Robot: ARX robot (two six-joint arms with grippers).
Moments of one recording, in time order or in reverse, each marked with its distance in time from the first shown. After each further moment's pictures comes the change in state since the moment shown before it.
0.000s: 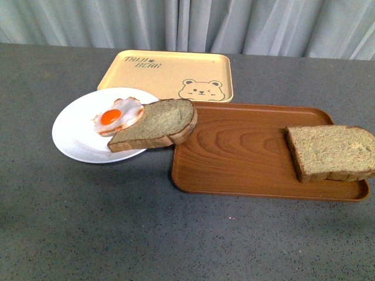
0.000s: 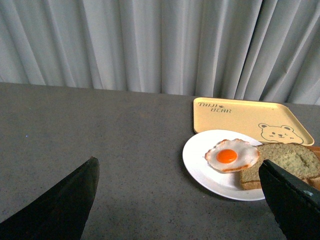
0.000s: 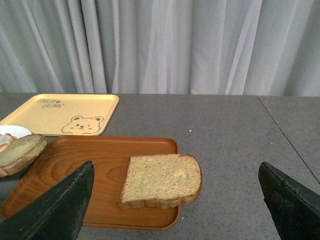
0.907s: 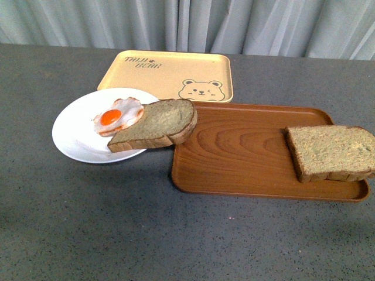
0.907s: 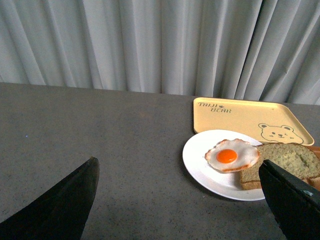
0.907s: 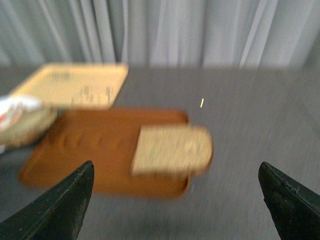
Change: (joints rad) left arm 0.000 0.000 0.000 0.000 0.000 0.000; right arm -0.015 0.066 0.046 -0.119 -0.058 0.002
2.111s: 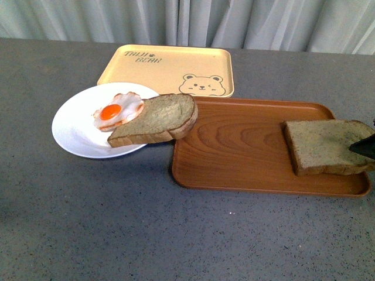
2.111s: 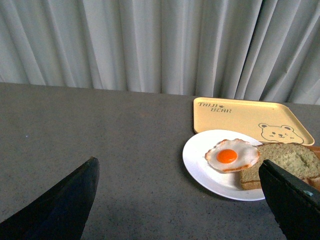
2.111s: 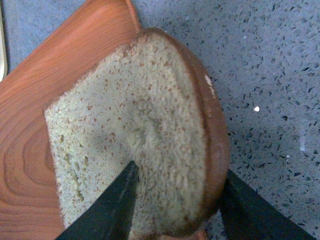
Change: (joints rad) left arm 0.000 0.000 0.000 0.000 0.000 0.000; right arm -0.164 1.865 0.632 0.621 -0.215 0.456
